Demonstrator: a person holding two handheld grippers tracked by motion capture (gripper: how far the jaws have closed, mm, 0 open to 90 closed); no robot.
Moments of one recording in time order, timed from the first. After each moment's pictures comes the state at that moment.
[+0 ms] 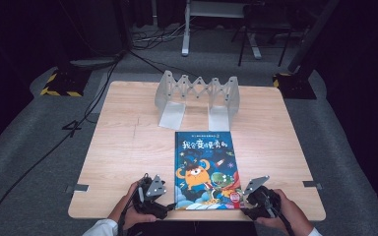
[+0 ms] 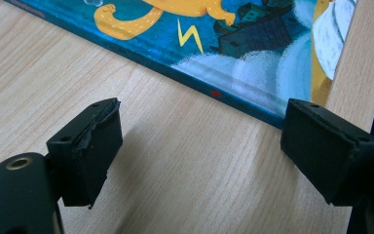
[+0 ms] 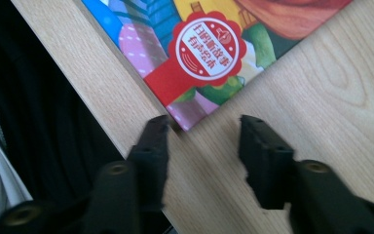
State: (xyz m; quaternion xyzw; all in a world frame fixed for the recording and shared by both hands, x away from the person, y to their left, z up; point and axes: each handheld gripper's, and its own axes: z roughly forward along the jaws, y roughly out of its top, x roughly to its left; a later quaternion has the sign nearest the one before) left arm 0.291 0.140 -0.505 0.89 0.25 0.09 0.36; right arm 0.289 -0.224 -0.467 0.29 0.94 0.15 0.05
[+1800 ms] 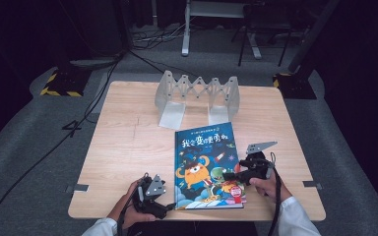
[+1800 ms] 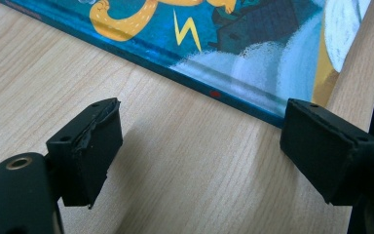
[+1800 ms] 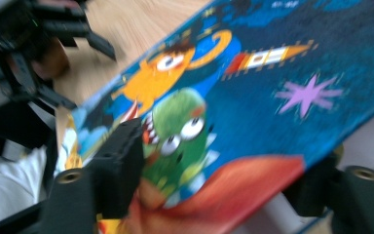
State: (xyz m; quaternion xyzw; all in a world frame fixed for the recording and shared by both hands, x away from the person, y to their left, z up) left arm 0.293 0.141 -0.505 0.90 0.24 0.09 0.36; right arm 0.396 -0.231 -0.476 0.30 0.83 0.46 -0.08
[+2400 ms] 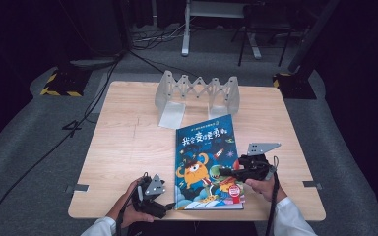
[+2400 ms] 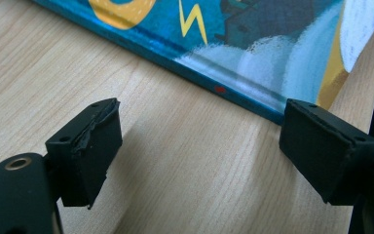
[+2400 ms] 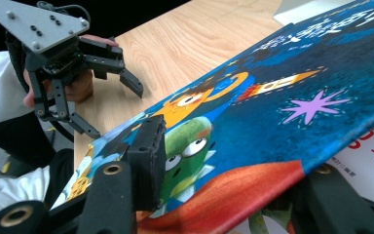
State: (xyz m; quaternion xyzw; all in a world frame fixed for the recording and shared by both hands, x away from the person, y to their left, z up) left arm 0.295 0.142 -0.504 0.90 0.25 0.08 0.36; right arm 0.376 -0.220 -0.452 0.23 0.82 0.52 -0.02
